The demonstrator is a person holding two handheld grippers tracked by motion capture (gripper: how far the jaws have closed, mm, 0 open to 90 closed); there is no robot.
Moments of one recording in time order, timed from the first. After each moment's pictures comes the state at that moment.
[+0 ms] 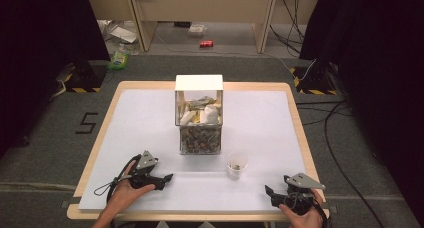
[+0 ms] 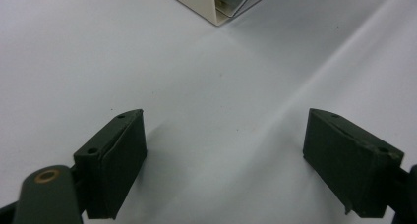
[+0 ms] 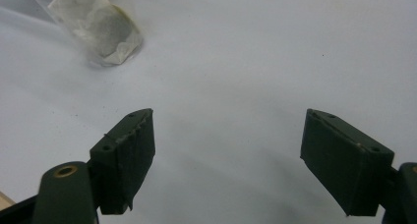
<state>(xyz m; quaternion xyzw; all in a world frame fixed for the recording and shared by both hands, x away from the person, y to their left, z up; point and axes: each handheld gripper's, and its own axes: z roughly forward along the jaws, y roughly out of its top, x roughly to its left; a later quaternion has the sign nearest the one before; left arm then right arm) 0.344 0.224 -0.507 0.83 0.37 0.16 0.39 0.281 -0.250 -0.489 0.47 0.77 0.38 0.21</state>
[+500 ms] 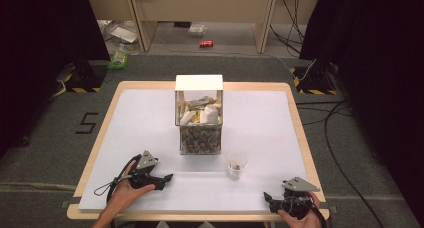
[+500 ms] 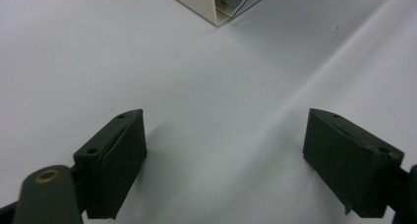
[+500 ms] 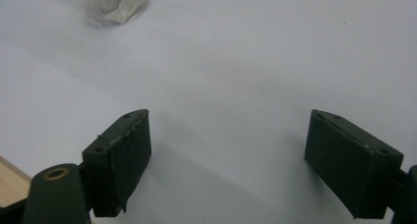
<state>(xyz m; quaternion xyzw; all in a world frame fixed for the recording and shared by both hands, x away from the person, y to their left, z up) 0.344 0.224 -0.507 0.83 0.37 0.16 0.39 0.275 -0.245 -0.498 0.46 0.79 0.34 0.20</state>
